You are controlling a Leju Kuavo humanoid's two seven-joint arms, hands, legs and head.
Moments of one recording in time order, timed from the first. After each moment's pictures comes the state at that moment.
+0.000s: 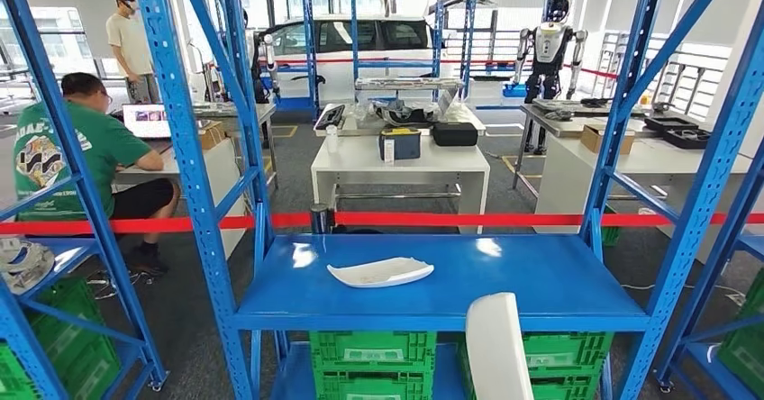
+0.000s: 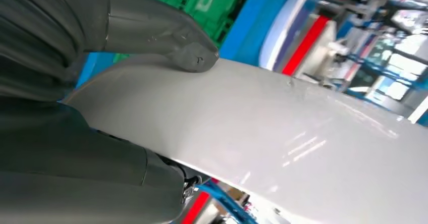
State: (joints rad) left arm -0.13 -0.14 0.83 -0.19 -1.17 0.04 0.09; right arm 0.13 0.02 0.39 -1.64 0.64 -0.27 -0.25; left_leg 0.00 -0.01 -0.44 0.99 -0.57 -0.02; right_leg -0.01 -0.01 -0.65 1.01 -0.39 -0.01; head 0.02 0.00
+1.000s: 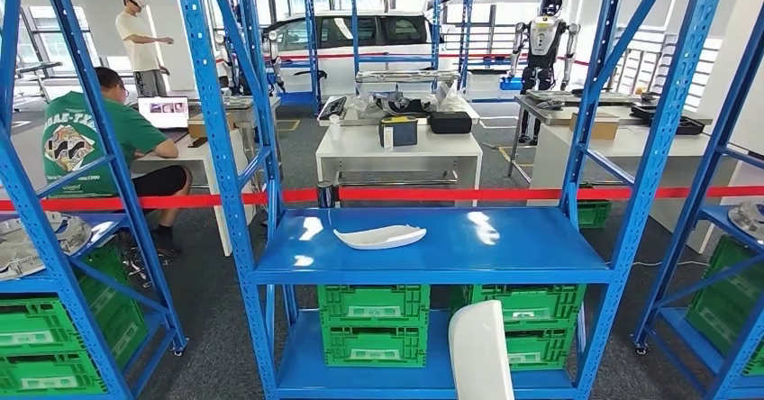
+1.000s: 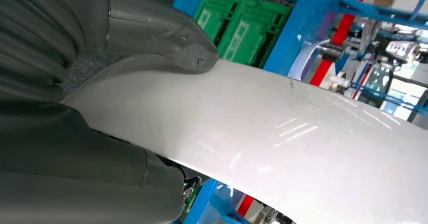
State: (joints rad) left arm -0.11 -0.10 0.83 -0.19 -1.19 0.07 0.08; right arm 0.09 0.06 0.40 -1.49 0.51 -0.25 -0.33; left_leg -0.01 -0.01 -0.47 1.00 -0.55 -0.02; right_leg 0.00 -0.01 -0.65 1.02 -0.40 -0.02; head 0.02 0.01
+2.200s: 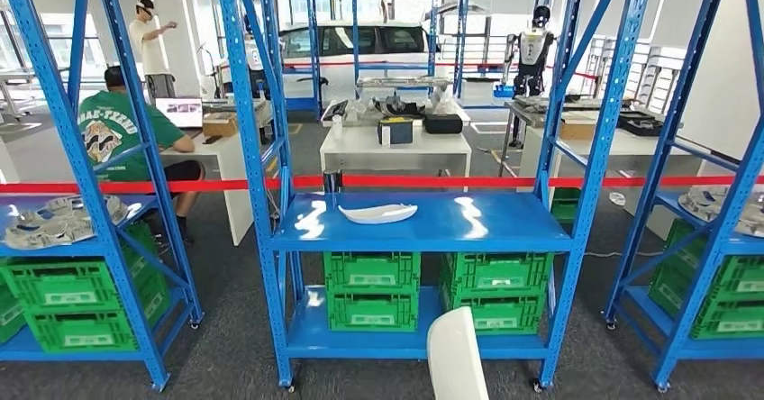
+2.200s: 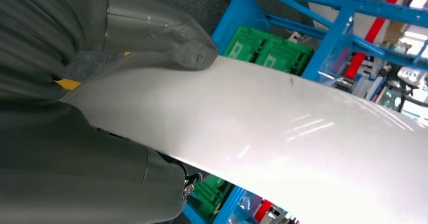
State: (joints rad) left arm -0.09 -0.11 0.83 -0.18 -1.18 0.07 0.08; right arm 0.06 0.05 0.42 -1.43 0.52 -0.21 -0.28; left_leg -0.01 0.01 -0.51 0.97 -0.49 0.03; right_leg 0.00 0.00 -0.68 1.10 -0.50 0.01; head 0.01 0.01
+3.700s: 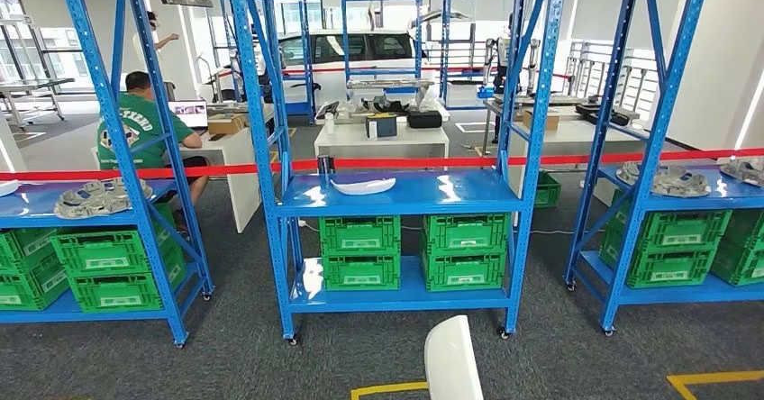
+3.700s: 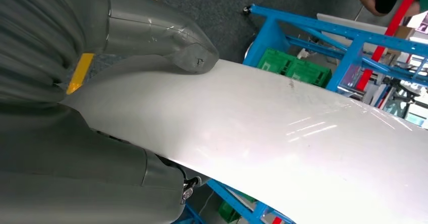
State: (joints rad) left arm -0.10 -0.08 0.86 -0.18 -1.16 0.09 0.09; right arm 0.06 0.05 0.45 -1.41 0.50 -0.22 -0.27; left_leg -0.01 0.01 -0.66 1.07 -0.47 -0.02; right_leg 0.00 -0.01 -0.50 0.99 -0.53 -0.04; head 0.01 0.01
